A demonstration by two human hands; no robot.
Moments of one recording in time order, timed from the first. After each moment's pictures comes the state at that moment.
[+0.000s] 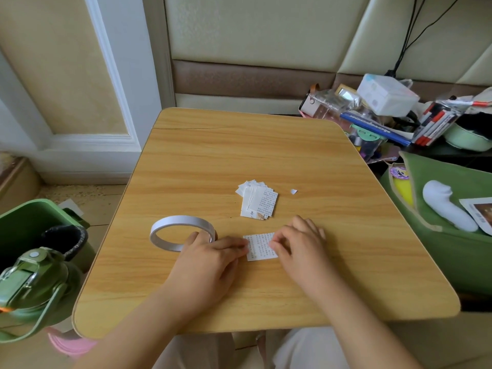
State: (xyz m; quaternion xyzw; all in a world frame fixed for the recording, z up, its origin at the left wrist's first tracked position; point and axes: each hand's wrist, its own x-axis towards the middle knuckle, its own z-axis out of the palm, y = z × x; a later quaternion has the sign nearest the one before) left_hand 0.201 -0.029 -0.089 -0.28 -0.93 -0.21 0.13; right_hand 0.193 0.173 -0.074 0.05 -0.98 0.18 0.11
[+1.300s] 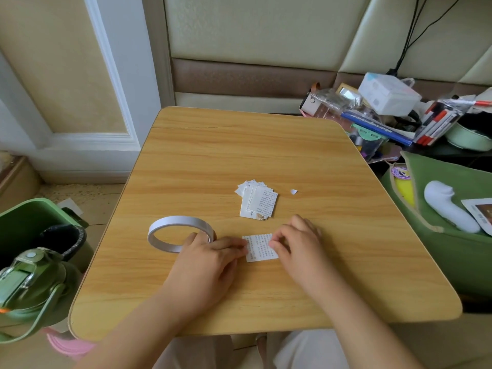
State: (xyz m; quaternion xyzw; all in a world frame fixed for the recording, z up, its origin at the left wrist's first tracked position) left_hand 0.199 -0.028 -0.091 -0.28 -0.92 -0.22 0.14; right_hand 0.187 0.173 -0.072 0.07 -0.97 0.21 0.09
